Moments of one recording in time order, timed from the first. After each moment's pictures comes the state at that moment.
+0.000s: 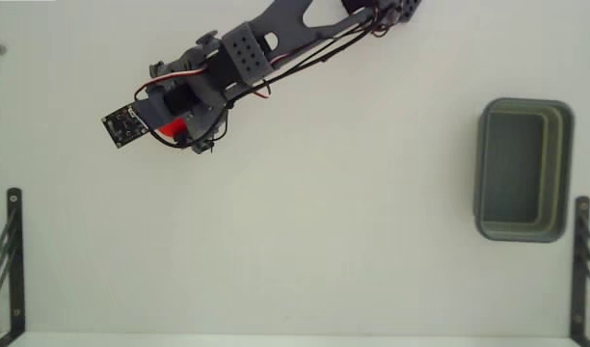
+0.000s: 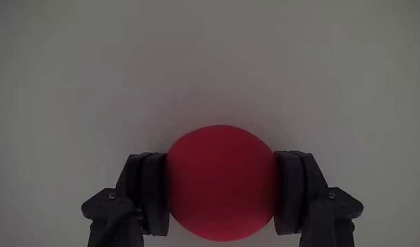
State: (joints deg) arm 58.3 82.8 95.4 43.2 -0.3
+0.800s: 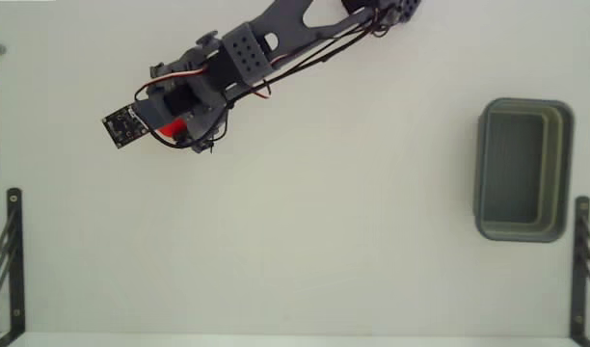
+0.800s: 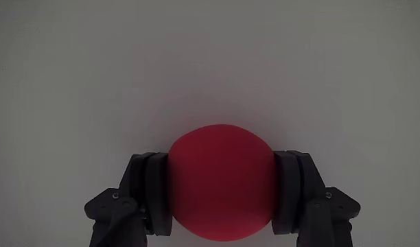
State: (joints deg) arm 58.3 82.8 95.4 43.2 -0.3
